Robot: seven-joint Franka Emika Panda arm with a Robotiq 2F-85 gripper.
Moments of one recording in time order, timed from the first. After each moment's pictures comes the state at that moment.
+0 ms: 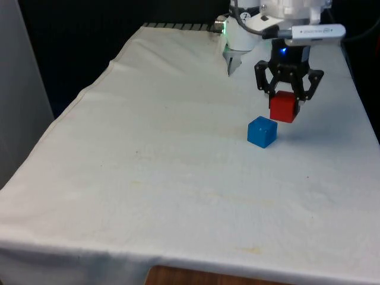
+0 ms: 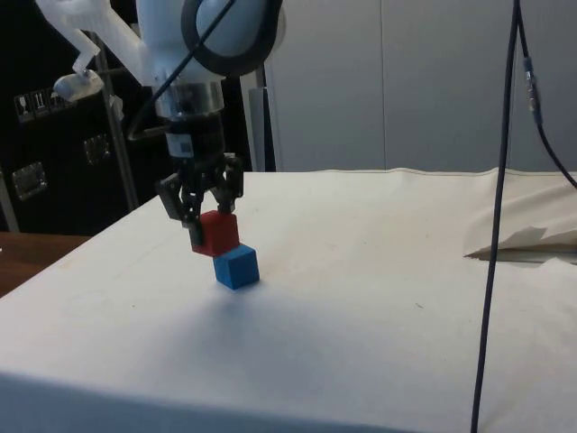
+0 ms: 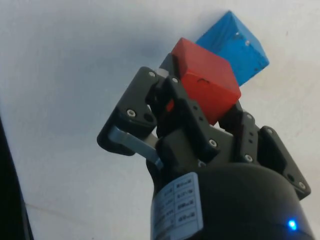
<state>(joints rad) 0.07 0.40 0.12 -2.02 -0.05 2.42 0.58</state>
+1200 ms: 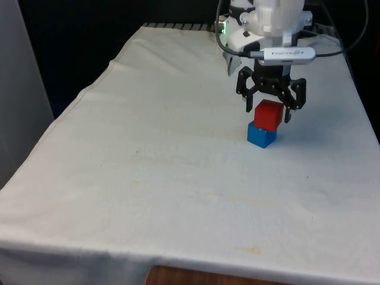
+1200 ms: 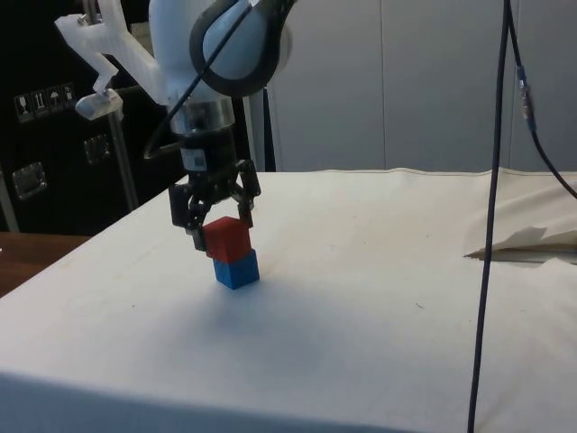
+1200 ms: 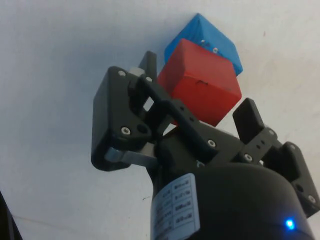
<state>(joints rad) 0.05 0.45 0.08 -2.03 -0.05 2.44 0.55</state>
